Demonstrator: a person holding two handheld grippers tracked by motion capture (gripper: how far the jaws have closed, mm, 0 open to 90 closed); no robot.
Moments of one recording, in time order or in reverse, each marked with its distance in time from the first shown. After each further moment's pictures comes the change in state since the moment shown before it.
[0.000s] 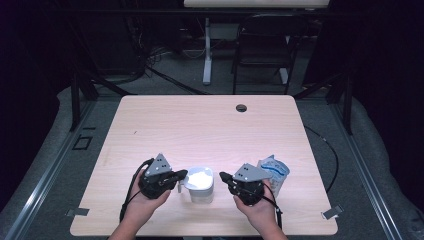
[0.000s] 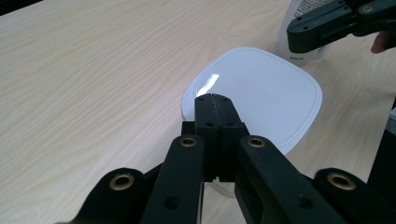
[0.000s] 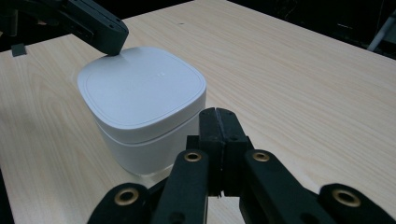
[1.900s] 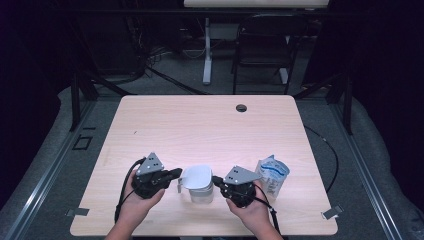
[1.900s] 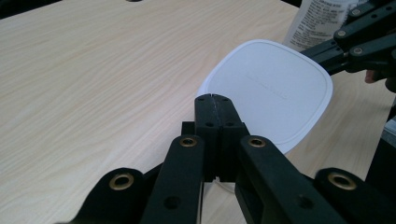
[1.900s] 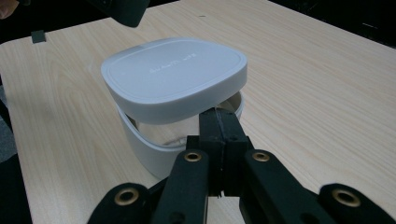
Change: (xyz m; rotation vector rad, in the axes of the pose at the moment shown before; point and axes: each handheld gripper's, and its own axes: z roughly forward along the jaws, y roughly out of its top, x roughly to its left) left arm 0.009 -0.004 -0.014 -0.036 0.009 -0.045; right arm 0.014 0.001 0.015 0.029 0.055 -0.041
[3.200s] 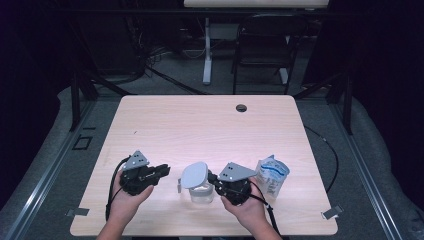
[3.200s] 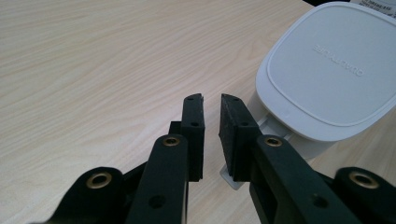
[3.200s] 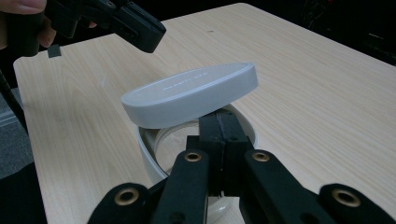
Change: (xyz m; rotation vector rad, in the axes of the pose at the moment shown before) left arm 0.032 -0.021 -0.008 -0.007 0.044 -0.100; right arm 0.009 0.023 -0.001 -0.016 0.017 -0.022
